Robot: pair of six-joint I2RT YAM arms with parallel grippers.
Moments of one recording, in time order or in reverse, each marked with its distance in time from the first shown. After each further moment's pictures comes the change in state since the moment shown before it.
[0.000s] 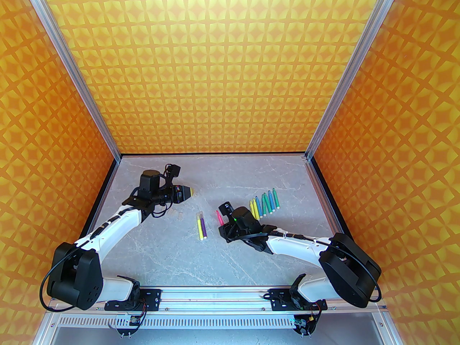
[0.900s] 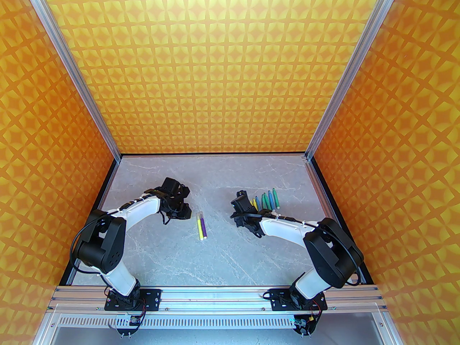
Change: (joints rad) left arm -0.080 0.310 0.106 -0.390 -0.258 0.139; right arm -0.138 0.181 0.195 -0.293 0.372 0.098
